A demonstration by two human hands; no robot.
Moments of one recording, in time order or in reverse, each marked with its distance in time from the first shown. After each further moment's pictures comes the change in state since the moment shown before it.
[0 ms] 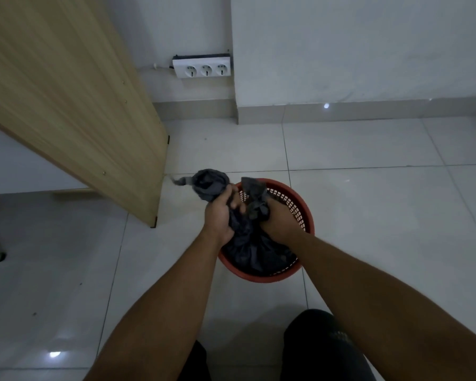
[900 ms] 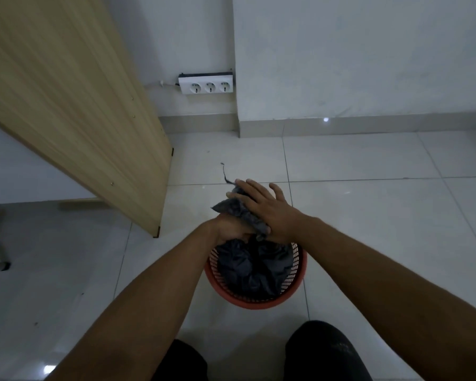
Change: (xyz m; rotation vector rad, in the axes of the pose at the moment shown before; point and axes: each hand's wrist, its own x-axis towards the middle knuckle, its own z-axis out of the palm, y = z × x) left_hand 0.000 0.023 -0.001 0.985 -0.401 -0.214; right_hand 0.008 -0.038 -0.038 -0.694 -0.152 -0.585
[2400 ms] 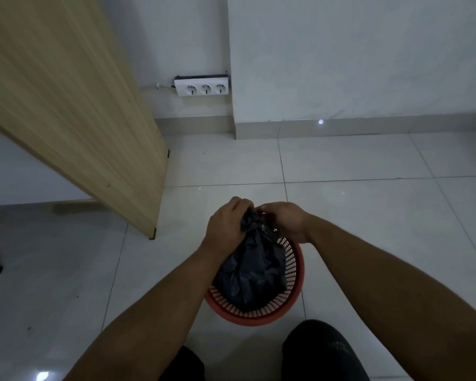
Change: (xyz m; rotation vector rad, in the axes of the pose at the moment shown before) left_hand 0.006 -0.035 0.017 0.747 0.690 0.755; right_hand -0.015 0.020 0.011 1.392 -0.037 0.778
